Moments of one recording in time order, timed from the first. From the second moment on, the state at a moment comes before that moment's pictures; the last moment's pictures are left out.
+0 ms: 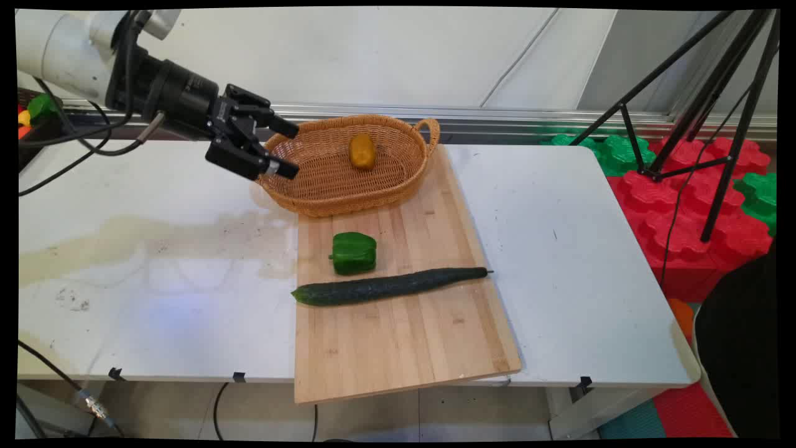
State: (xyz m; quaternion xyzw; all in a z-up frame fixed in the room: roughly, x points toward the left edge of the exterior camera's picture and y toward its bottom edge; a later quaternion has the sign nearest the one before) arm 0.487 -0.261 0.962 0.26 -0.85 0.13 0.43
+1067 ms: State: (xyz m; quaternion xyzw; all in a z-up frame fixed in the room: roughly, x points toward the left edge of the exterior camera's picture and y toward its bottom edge) arm 0.503 -0.361 0.934 0.31 -0.85 0.22 0.36
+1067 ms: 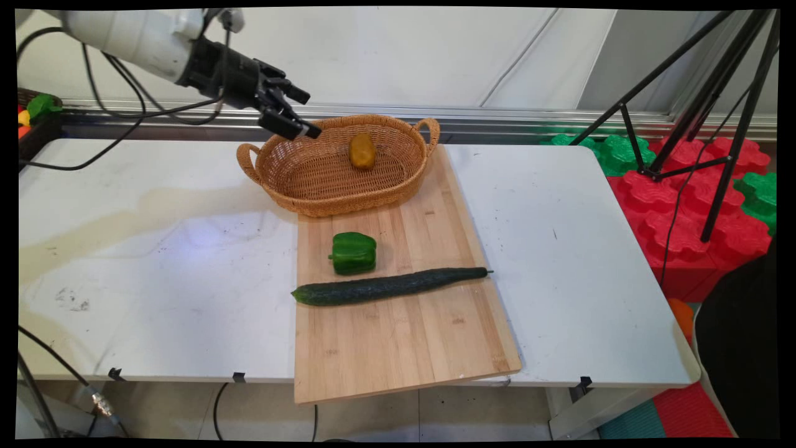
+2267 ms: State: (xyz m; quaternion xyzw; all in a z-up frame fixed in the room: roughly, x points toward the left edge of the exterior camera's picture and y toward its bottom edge) arm 0.469 -0.451 0.851 0.39 -0.84 0.20 0.30
